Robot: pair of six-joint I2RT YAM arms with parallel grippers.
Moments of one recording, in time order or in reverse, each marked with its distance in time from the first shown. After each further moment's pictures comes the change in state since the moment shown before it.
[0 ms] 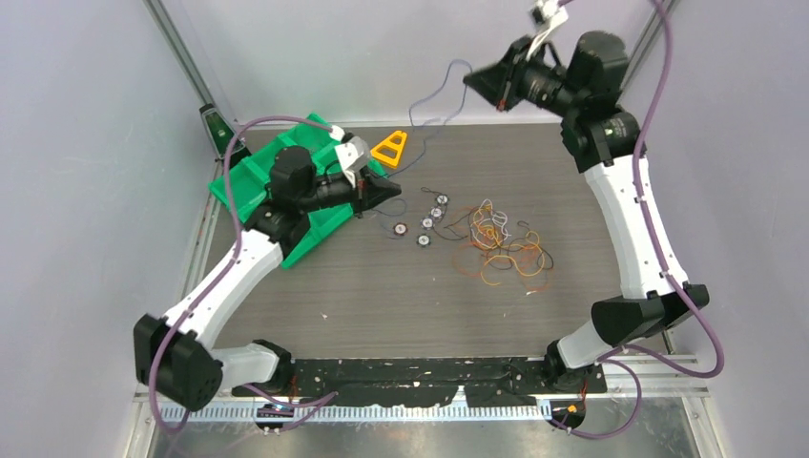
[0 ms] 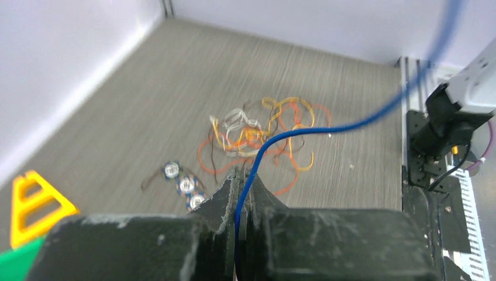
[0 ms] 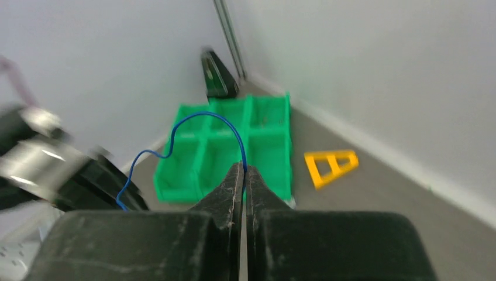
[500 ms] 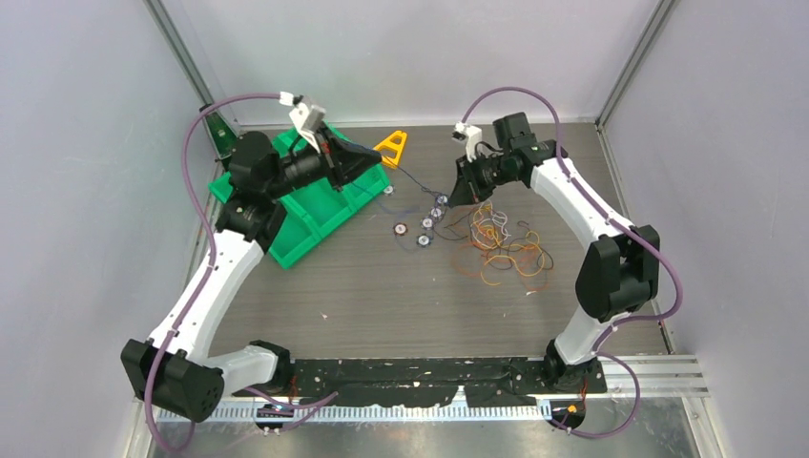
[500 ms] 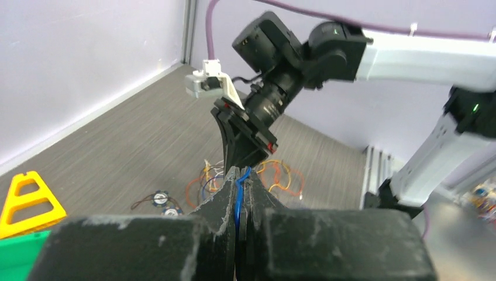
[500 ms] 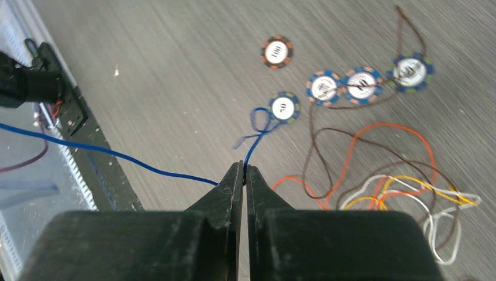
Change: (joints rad) left arm 0.101 -0.098 0.122 0.031 -0.013 -0.328; right arm 0.028 0.140 -0.523 -0.351 -0.064 -0.438
